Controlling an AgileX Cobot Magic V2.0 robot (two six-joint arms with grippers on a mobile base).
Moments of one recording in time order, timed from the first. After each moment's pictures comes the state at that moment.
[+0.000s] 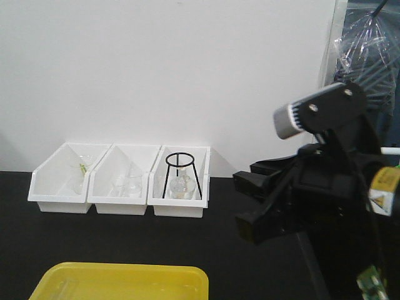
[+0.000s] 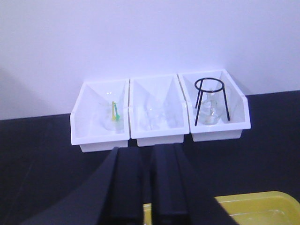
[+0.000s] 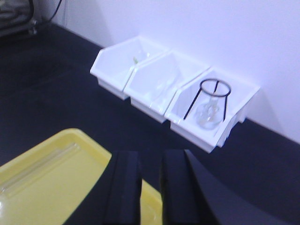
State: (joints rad) left arm -0.23 0.78 -0.88 0.37 0.42 -0.39; right arm 0.63 1.13 -1.09 -0.04 0.33 -0.03
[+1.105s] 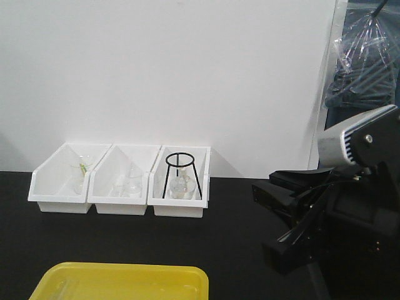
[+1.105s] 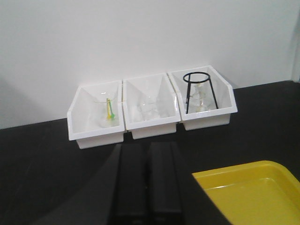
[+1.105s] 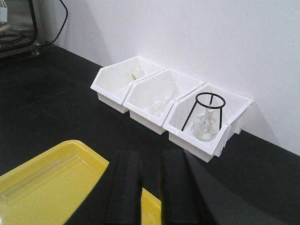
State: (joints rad) left arm -0.23 0.45 -0.56 0.25 0.33 -0.21; right arm 0.63 1.04 -0.97 -0.05 0.23 -0.02
